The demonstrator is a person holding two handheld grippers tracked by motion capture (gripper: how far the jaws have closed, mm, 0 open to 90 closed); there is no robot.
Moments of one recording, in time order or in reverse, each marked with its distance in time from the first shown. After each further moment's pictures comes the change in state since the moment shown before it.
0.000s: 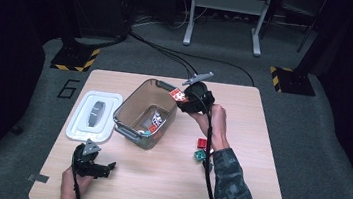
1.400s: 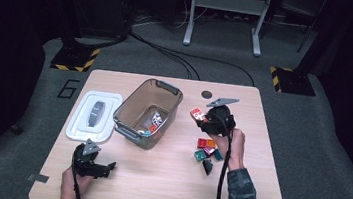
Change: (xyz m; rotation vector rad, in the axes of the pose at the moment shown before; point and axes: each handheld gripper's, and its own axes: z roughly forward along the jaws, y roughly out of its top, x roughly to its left) left arm -0.001 0.000 0.001 -0.008 0.002 -0.012; right arm -0.018 -0.086 -0.019 -0.003 -0.027 0.158
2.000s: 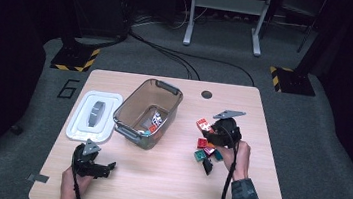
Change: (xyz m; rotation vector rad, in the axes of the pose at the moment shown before) left arm 0.000 0.000 0.000 -0.001 0.000 0.001; right arm -0.004 -0.038 -0.004 0.018 -0.022 0.041
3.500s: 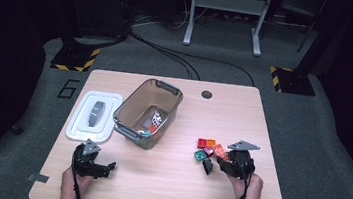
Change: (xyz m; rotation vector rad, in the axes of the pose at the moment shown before) left arm 0.000 0.000 0.000 -0.005 0.004 -0.002; right arm 0.002 -0.091 -0.022 0.029 -0.119 0.098
